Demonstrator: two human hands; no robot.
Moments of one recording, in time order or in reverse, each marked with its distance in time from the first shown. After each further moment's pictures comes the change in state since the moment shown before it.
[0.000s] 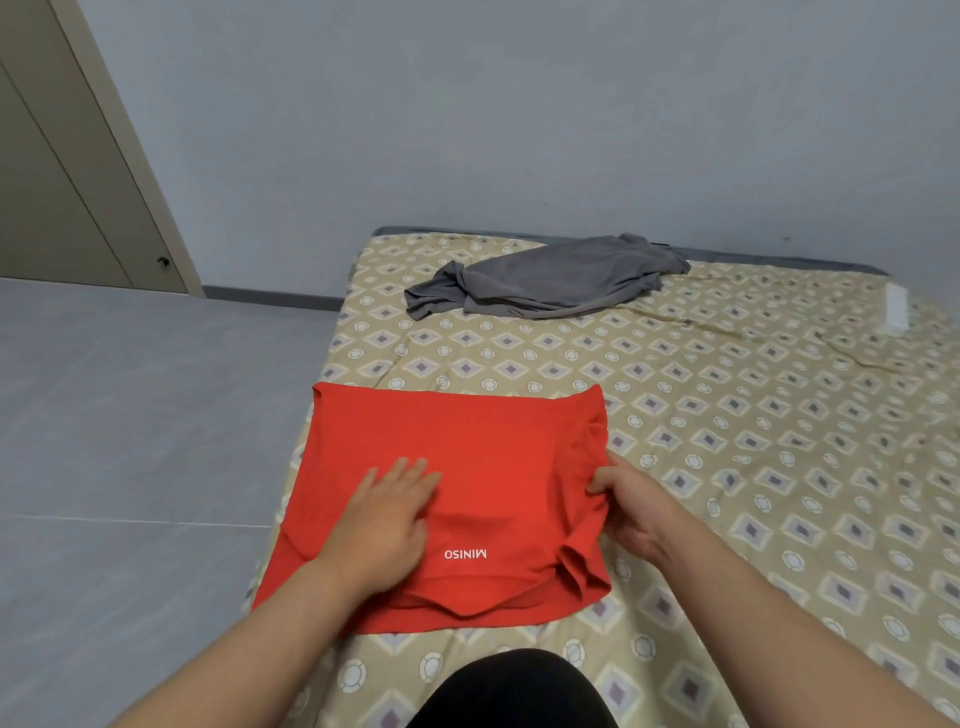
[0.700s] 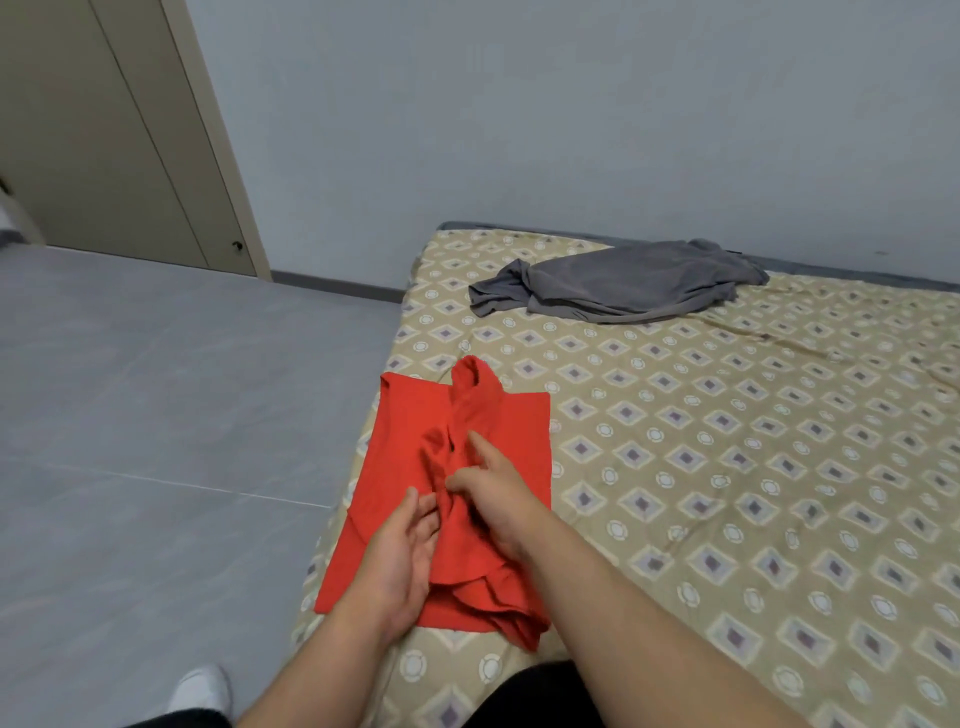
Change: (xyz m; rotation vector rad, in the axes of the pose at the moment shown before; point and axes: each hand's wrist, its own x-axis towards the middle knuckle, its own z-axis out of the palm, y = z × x) left_hand -0.035 -0.008 0.010 -2.045 0.167 -0.633; right_hand 0.000 0.054 0.194 -0.394 -0.265 -0.144
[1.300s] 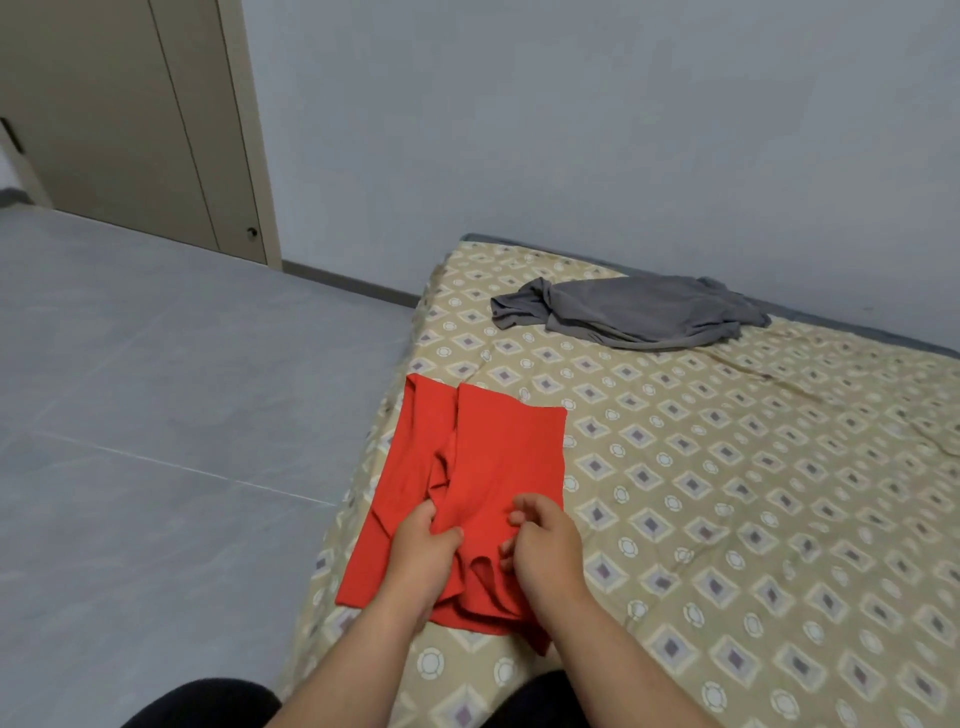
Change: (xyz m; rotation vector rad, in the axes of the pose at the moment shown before) left_hand 0.006 -0.006 -0.020 0.654 0.220 0.341; right_hand -0.032 0.049 0.001 -0.143 0.429 -0.048
